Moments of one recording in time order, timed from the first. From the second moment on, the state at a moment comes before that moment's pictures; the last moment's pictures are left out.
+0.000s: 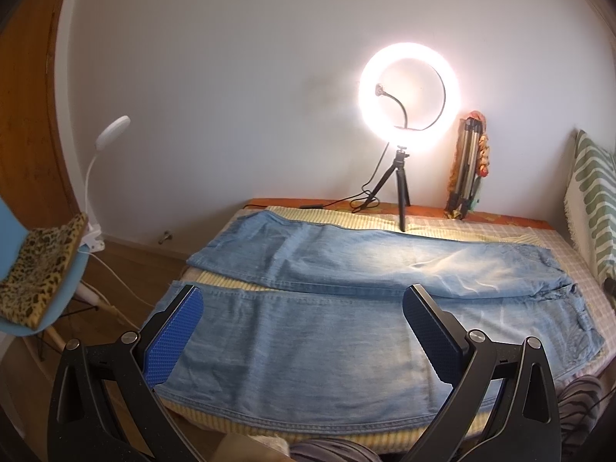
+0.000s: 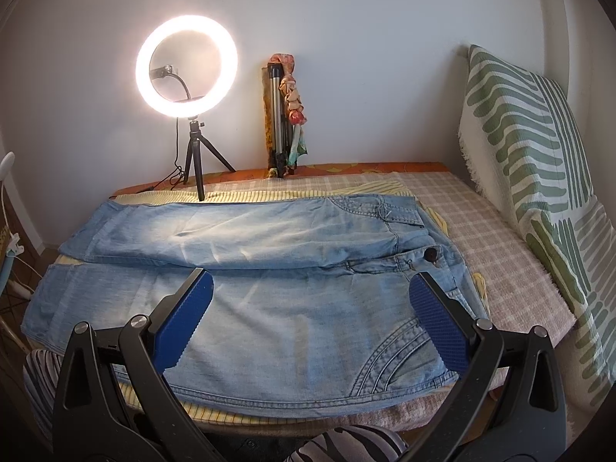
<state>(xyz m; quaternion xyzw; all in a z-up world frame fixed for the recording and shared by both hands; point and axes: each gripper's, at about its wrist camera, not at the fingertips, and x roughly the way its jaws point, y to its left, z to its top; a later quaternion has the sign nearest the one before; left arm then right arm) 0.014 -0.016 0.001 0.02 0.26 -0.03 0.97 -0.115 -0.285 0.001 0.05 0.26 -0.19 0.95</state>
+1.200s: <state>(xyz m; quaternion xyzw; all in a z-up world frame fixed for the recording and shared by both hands) 0.243 -0.010 -0.081 0.05 0.38 -0.10 0.92 0.242 -0.290 -0.066 -0.10 0.40 0.12 0.90</state>
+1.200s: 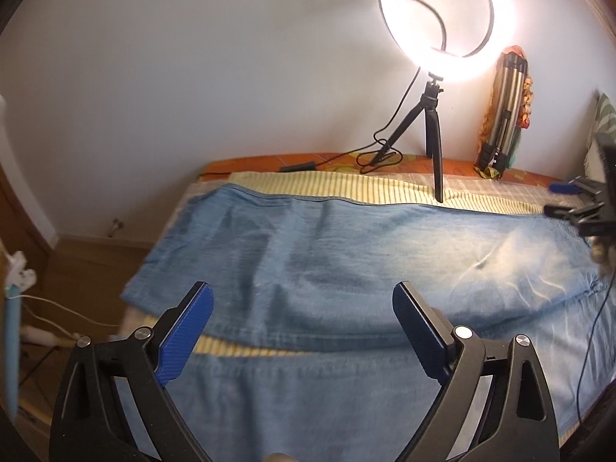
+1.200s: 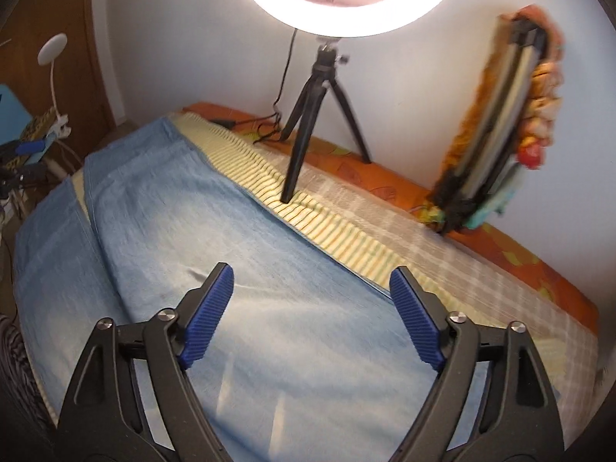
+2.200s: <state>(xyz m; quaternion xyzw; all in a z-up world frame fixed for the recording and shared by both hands) 0.337 0.001 -0.188 0.01 0.47 -0.08 0.88 0.339 -0.267 -0.159 -0.16 0.48 0.18 0.85</state>
